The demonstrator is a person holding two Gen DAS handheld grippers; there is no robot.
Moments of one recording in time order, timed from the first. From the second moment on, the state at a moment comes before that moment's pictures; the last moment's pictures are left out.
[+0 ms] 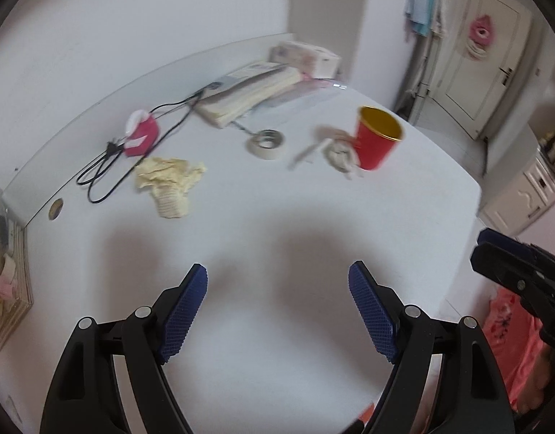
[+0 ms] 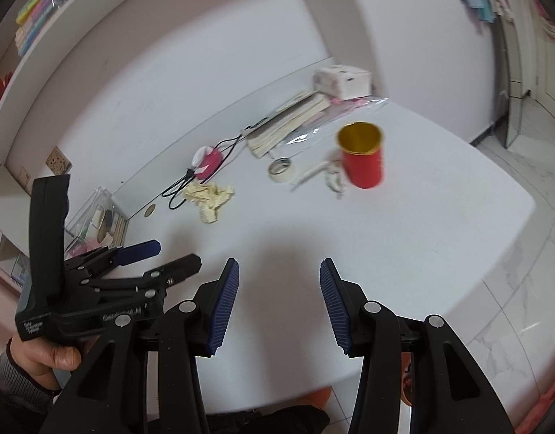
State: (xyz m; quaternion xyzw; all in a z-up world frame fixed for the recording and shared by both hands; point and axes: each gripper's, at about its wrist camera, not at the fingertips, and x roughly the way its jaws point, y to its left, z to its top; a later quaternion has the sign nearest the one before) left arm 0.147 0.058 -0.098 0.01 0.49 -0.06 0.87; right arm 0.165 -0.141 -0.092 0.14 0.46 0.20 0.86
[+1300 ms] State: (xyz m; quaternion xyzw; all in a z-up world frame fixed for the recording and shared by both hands) left arm 0.323 0.165 -0.195 -0.02 0.53 -0.03 0.84; right arm 0.402 -0.018 -0.211 0.02 0.51 0.19 0.84
